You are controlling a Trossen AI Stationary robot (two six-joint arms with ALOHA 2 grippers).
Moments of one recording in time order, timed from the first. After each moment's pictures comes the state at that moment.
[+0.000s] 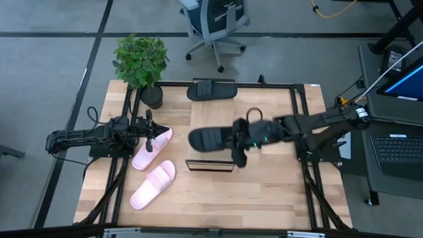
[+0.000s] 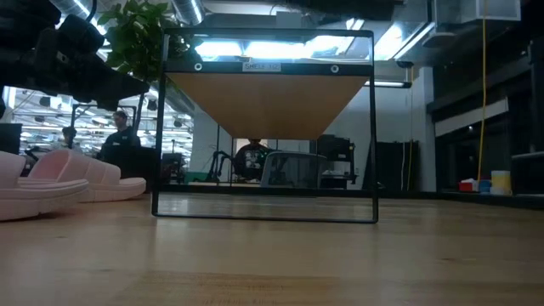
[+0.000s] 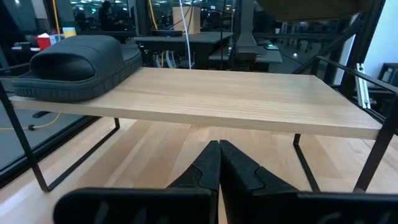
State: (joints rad) left arm 0.17 0.08 0.01 0.01 -0.01 -0.02; right arm 0.24 1.44 1.37 -0.43 0.17 0.60
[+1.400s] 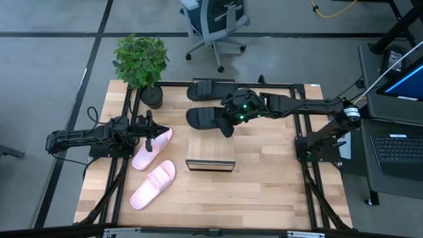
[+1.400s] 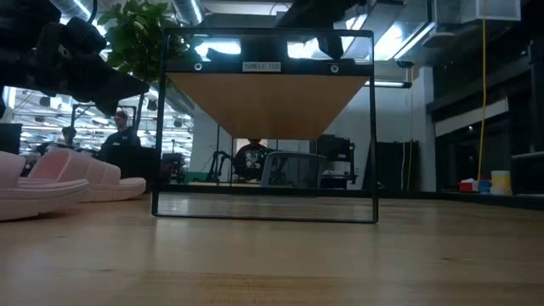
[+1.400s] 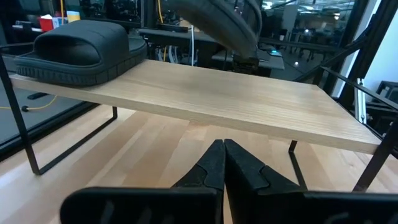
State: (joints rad) left arm 0.17 0.08 0.01 0.01 -0.01 -0.13; right arm -0.10 1.54 1.37 -0.40 -0.11 0.57
